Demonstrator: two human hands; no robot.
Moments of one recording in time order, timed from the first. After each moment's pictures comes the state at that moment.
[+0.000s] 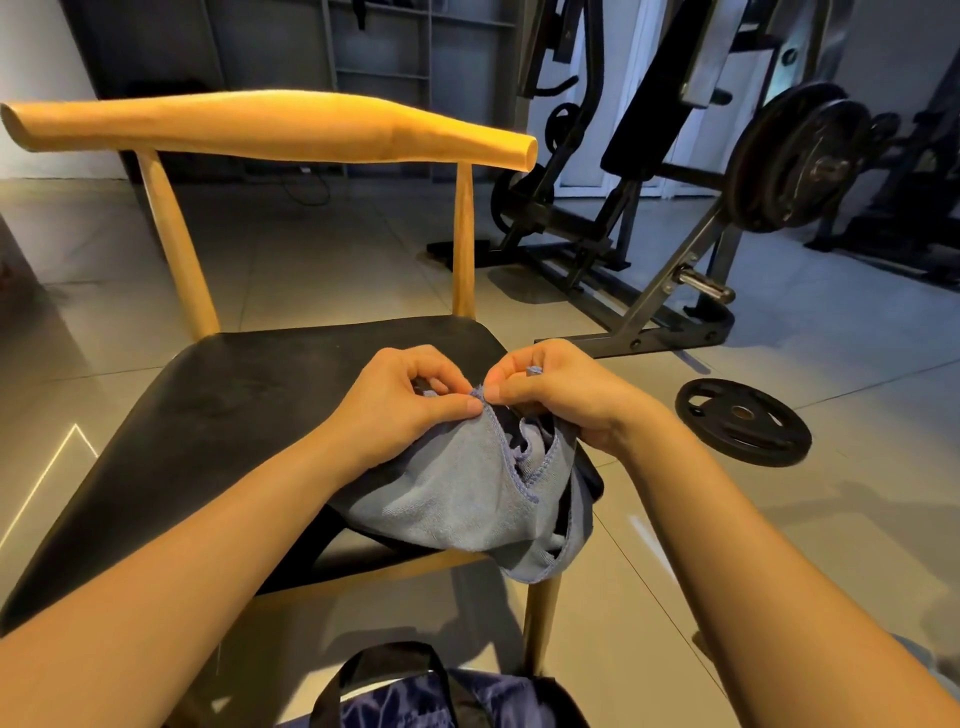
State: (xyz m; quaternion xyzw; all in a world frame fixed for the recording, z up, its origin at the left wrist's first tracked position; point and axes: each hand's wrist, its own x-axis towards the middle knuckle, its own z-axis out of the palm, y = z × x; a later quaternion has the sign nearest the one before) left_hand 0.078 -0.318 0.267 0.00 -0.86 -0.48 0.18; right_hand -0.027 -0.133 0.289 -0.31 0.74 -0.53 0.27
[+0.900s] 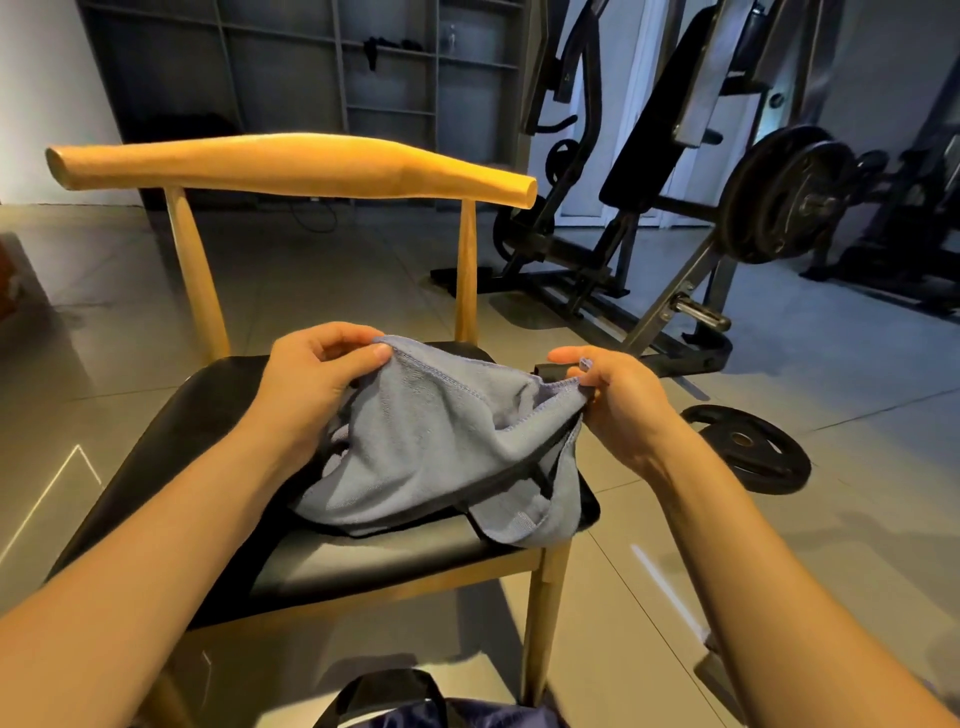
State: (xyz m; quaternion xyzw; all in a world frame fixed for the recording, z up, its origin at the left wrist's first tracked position) left_hand 0.096 -0.364 0.290 0.11 -0.69 -0.65 0.30; right_hand -0.037 -0.104 0.290 -0.15 0.65 -0.73 0.16
